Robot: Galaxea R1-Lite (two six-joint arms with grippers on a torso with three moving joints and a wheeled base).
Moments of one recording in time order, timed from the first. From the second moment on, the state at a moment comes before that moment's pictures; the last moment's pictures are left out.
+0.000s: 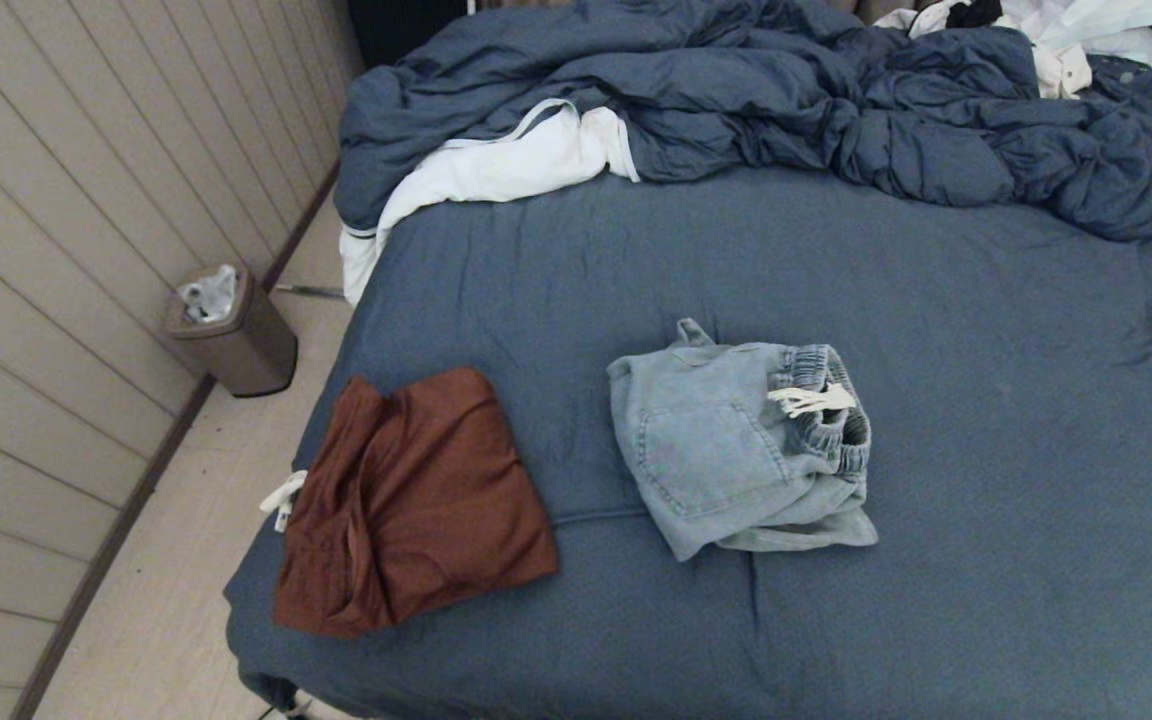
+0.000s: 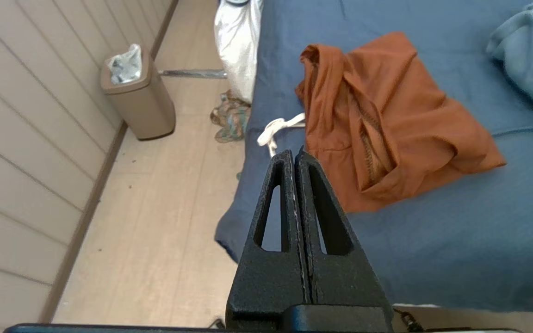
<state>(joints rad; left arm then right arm) -0.01 0.00 0.00 -0.12 -0.04 0.09 0.02 0.00 0.00 0.02 0.00 -0.03</state>
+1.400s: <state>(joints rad) -0.01 0.00 0.00 -0.13 -0.02 0.00 0.02 0.00 0.00 0.03 0.00 0.01</state>
